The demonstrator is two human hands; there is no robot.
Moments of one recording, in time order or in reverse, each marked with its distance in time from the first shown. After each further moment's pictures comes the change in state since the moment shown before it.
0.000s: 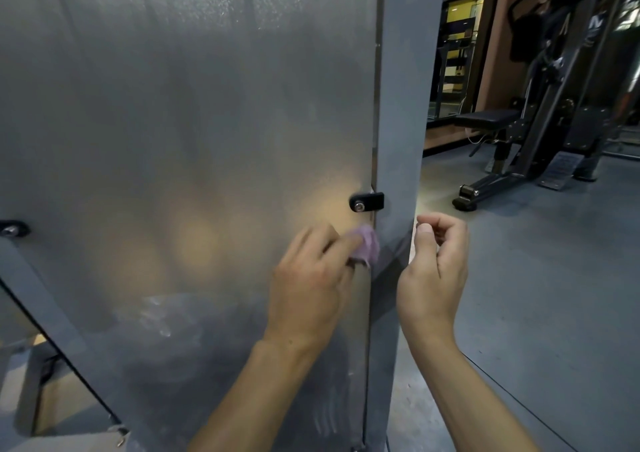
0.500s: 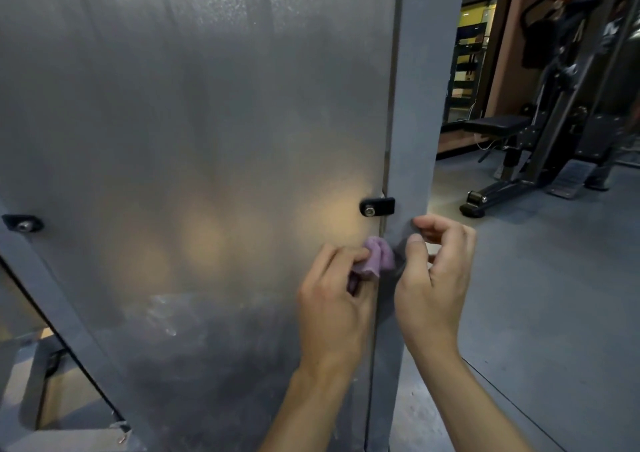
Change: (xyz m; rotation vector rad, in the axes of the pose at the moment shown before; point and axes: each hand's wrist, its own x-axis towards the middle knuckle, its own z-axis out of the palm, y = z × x) left_hand -0.019 0.023 0.014 -0.327 0.080 -0.360; right_hand -0.003 0.000 0.004 -0.075 -0.076 -0.198
